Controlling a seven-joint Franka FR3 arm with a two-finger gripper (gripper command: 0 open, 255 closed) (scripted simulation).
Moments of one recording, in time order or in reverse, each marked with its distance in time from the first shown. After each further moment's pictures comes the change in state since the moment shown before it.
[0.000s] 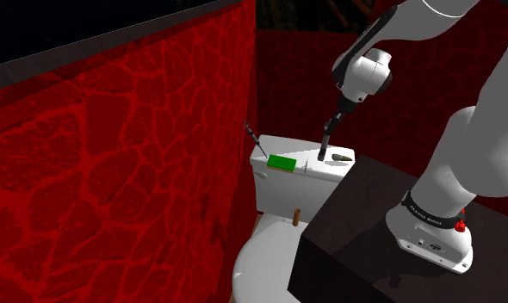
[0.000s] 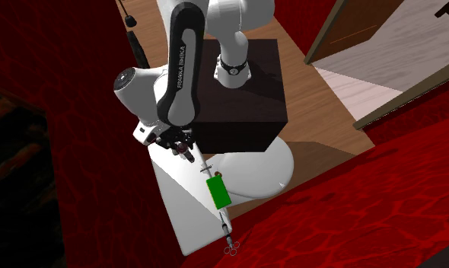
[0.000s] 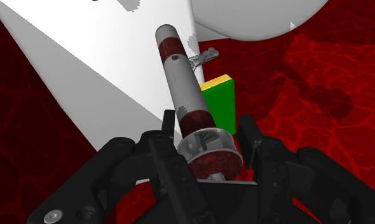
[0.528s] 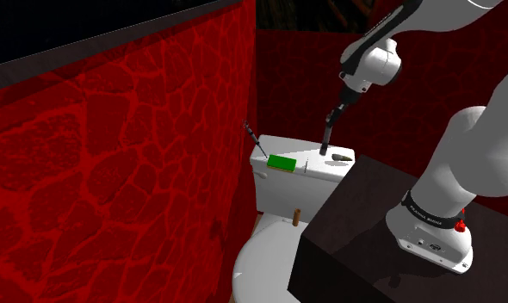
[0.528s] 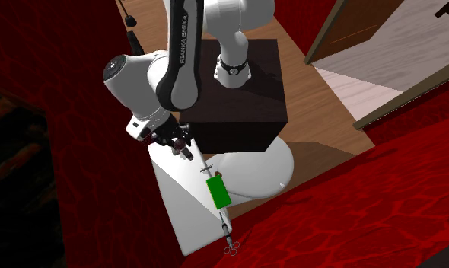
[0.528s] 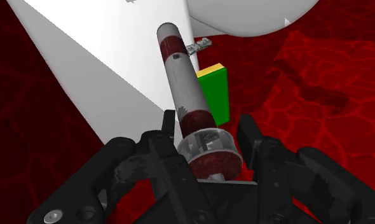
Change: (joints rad) arm -0.027 -0.151 -0.007 -0.015 -0.253 -0.038 0.204
